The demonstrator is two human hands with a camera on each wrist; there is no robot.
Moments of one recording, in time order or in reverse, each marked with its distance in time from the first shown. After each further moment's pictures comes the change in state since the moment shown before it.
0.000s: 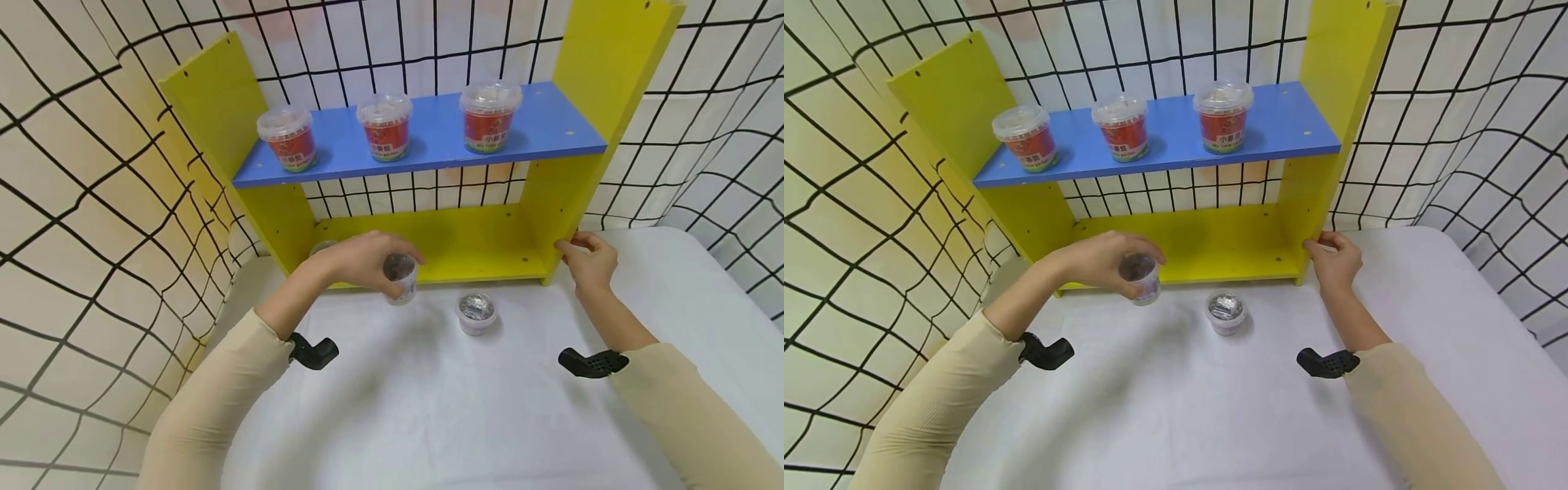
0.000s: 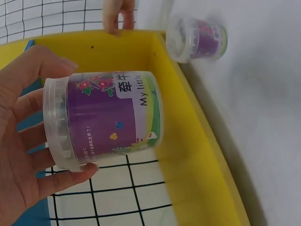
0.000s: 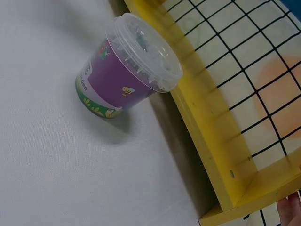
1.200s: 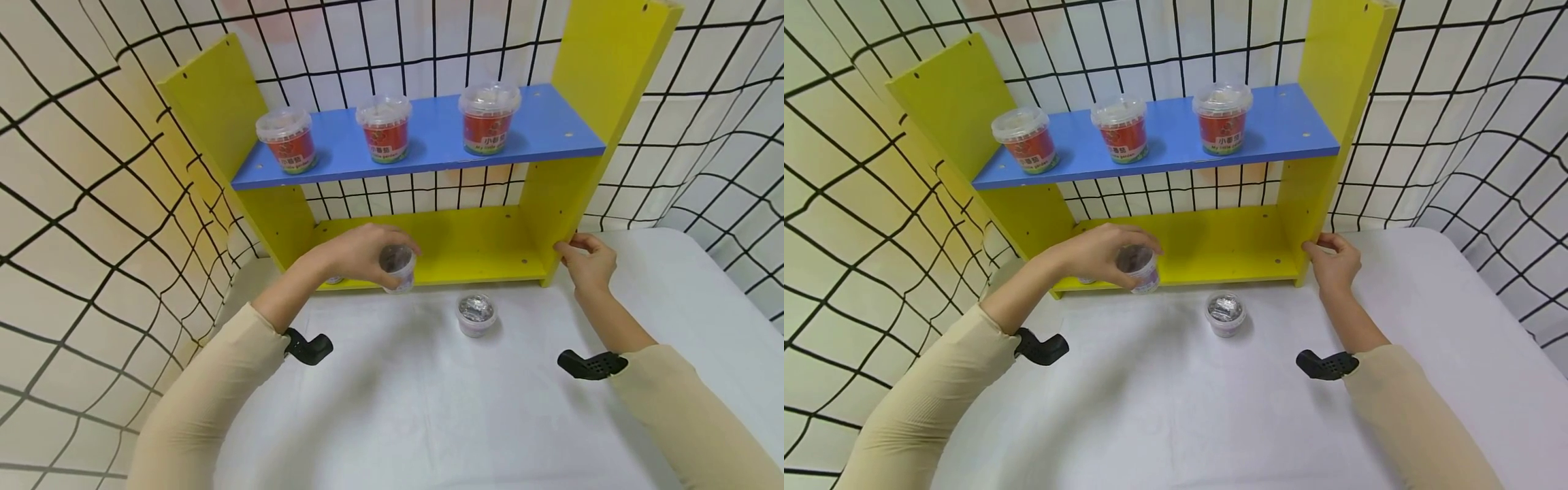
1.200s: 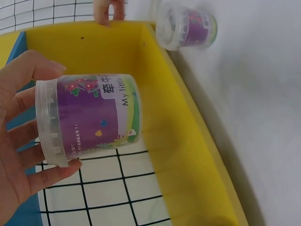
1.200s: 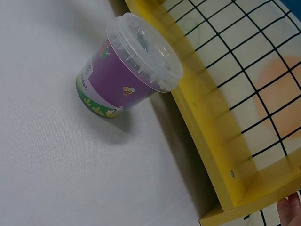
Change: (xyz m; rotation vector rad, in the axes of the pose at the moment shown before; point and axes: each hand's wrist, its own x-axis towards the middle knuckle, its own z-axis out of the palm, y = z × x) left_hand 0.003 -0.011 -0.004 0.017 0.071 0.022; right_hand 0.003 0.002 -0.001 -0.015 0.011 0.023
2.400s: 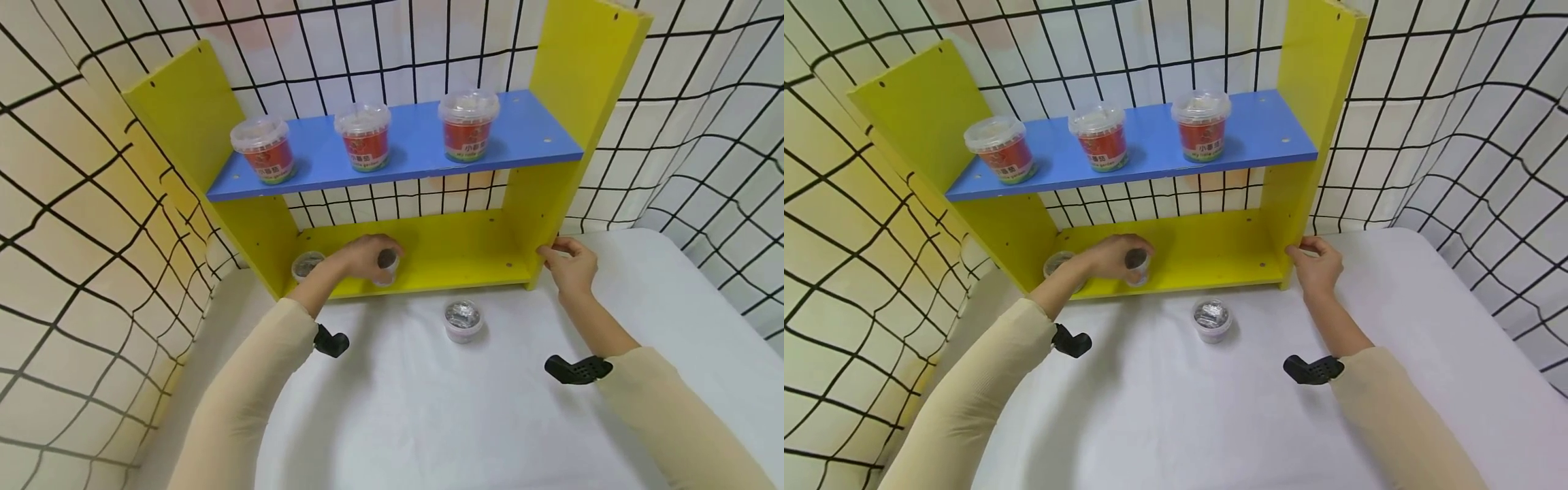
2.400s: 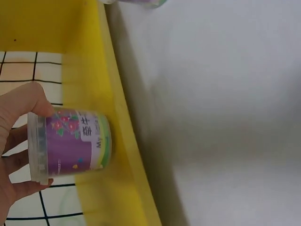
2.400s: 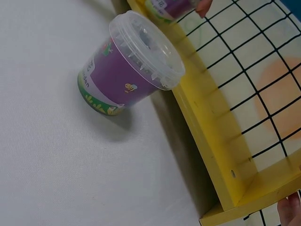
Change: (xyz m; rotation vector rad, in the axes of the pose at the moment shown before) left_hand 0.061 -0.071 0.052 -0.051 -0.026 -0.175; right_hand -0.002 0.001 0.001 -0.047 0.020 -0.035
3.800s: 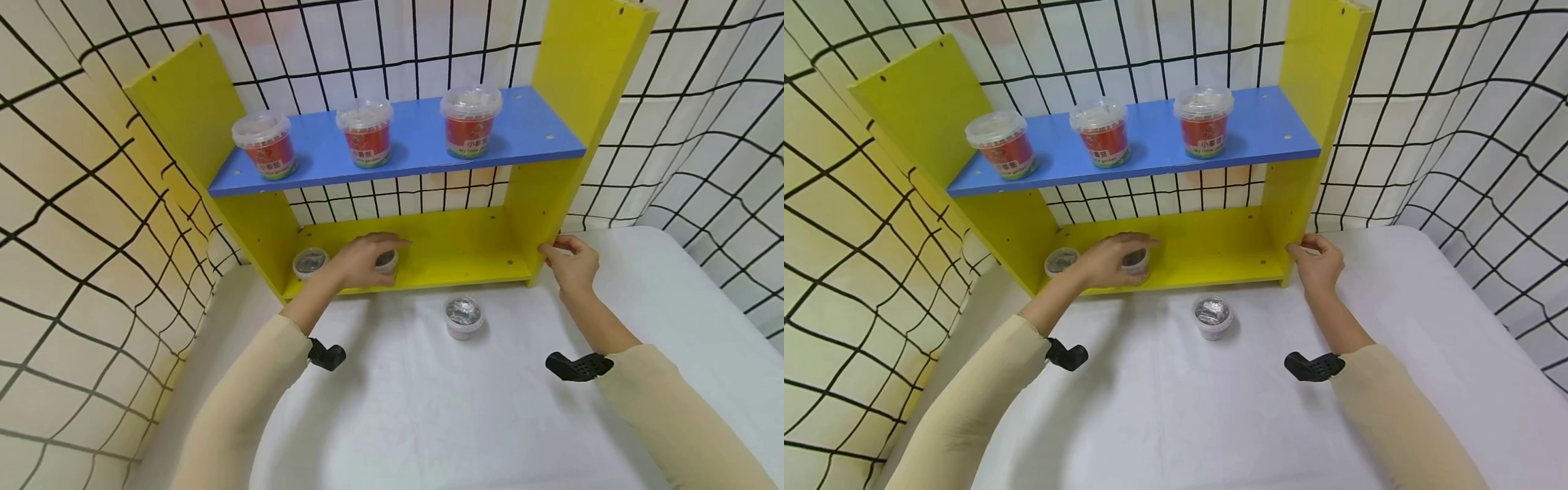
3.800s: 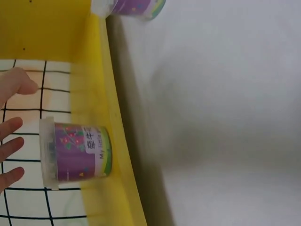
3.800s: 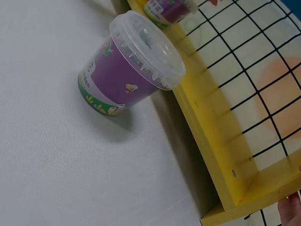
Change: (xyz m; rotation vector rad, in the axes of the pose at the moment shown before) left_hand -0.018 0.002 0.014 0.123 0.209 0.164; right_hand -0.001 0.000 0.001 -0.002 0.004 0.001
